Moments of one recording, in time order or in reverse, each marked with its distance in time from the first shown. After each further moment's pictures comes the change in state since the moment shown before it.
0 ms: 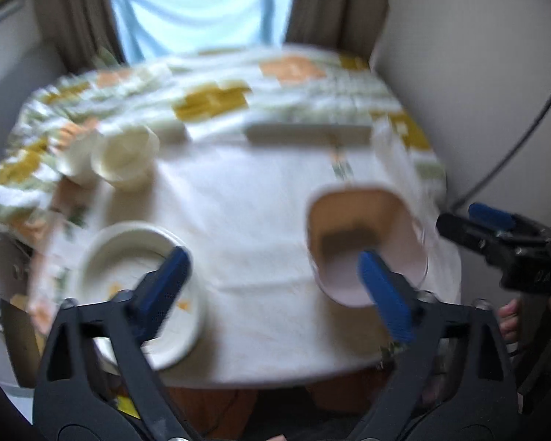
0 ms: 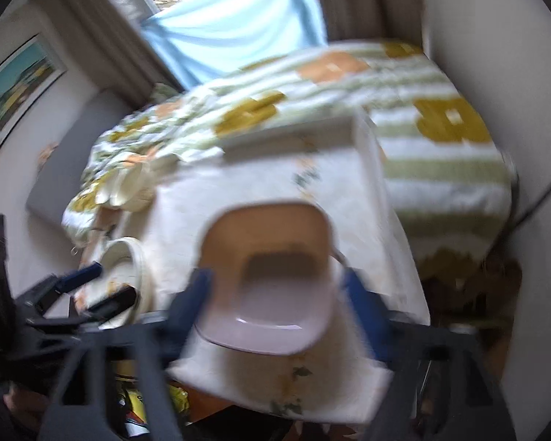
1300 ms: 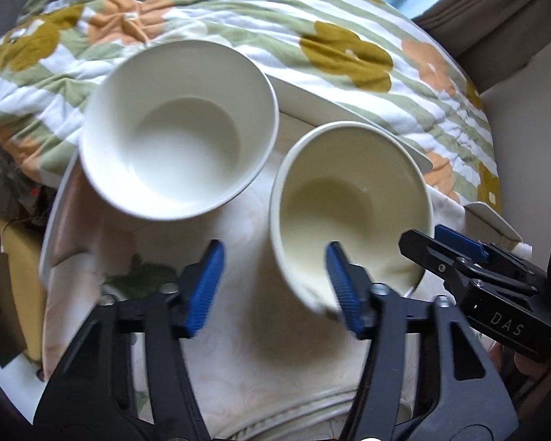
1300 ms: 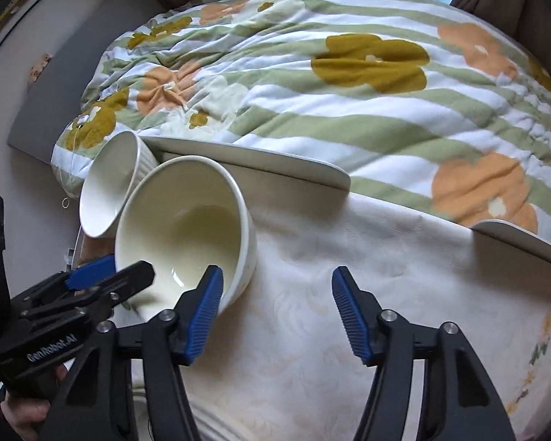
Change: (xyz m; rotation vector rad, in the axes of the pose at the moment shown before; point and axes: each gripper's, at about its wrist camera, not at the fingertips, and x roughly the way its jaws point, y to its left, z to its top) left arm 0.238 0.306 0.082 -0.414 0.363 -0.019; right arm 0.330 0.207 0.130 -0.149 0.421 0.027
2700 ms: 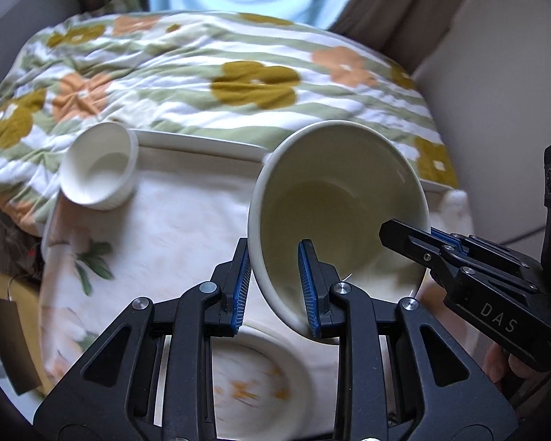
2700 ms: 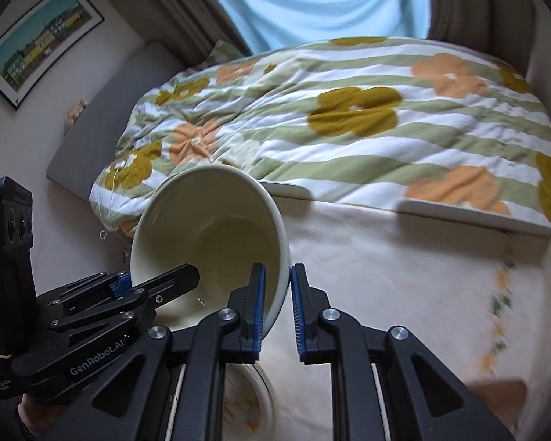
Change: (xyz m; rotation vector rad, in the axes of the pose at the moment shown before) left arm -0.117 -0.147 -0.087 0.252 -0.160 -0.071; right arm -0.150 -0.035 -0.083 0.056 -0.244 0.064
